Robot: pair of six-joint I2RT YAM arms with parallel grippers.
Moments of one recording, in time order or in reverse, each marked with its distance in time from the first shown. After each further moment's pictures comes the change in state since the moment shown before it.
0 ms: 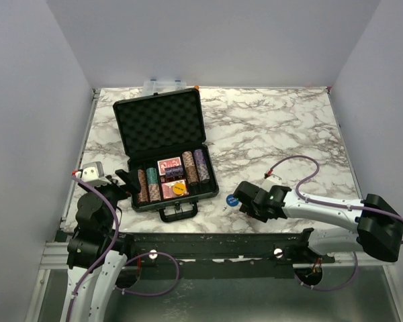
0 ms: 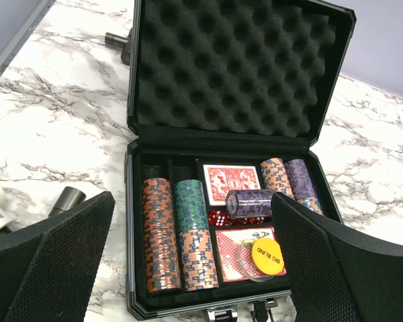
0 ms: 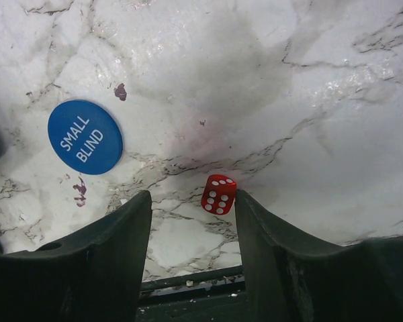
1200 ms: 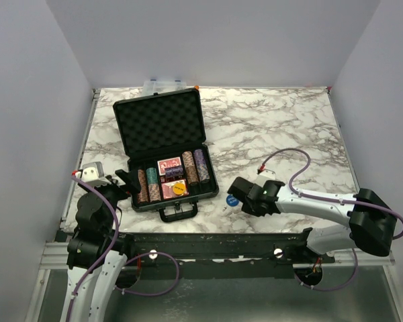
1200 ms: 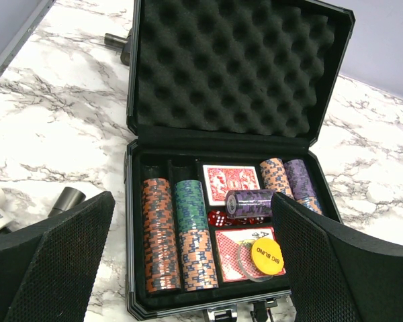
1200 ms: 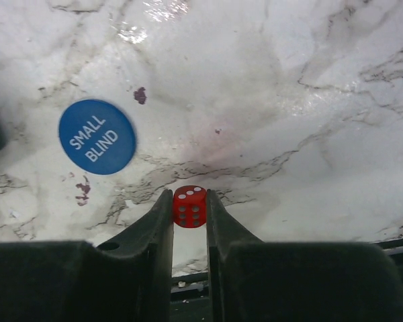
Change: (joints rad) left arm -0.002 -0.002 0.000 0.000 0.000 0.000; right arm -0.006 0.089 0.075 -0.035 0.006 -0.109
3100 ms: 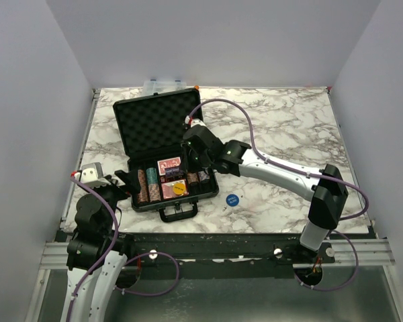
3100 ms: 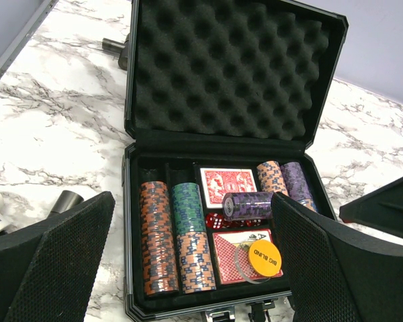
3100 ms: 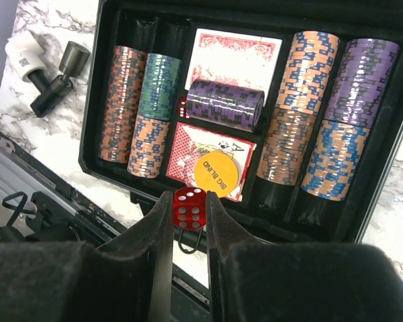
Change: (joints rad) left arm 0.000 -0.013 0.000 0.006 0.004 0.000; right arm 0.000 0.417 0.800 0.240 -0.303 -0.708
